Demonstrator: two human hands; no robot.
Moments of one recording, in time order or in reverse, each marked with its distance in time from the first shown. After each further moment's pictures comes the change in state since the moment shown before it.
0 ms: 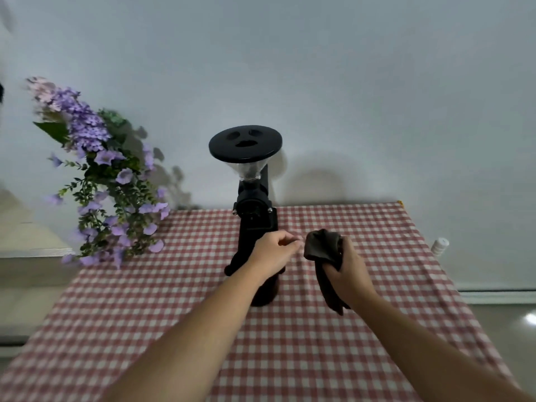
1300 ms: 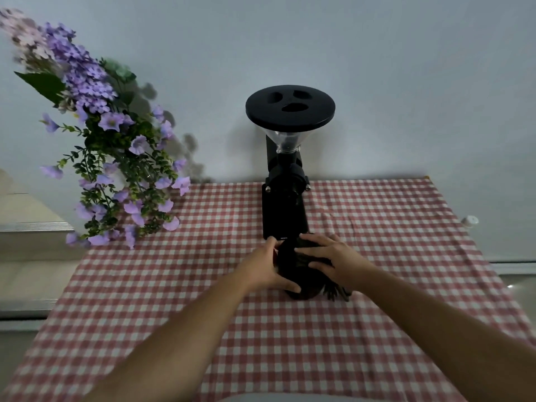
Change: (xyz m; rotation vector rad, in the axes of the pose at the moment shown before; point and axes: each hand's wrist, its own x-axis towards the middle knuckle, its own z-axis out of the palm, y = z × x) left_hand 0.012 -0.095 -0.061 0.448 -0.323 -0.033; right_hand 0.037 0.002 0.067 -0.551 -0.503 -0.358
